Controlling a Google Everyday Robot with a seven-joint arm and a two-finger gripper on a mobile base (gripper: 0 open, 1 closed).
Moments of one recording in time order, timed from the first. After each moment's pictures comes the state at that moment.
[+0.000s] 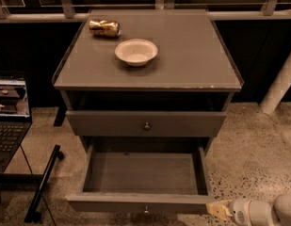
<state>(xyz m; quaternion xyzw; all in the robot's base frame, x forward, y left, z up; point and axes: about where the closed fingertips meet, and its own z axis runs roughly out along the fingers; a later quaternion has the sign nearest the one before) 0.383 -0.276 0.425 -0.14 0.91 0.30 0.26</state>
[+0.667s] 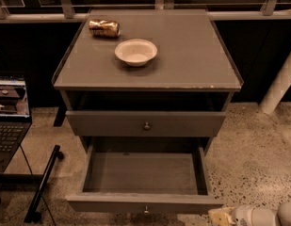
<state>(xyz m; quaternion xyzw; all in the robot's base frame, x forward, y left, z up) 0.361 -0.276 0.420 -0.14 0.91 0.31 0.24</state>
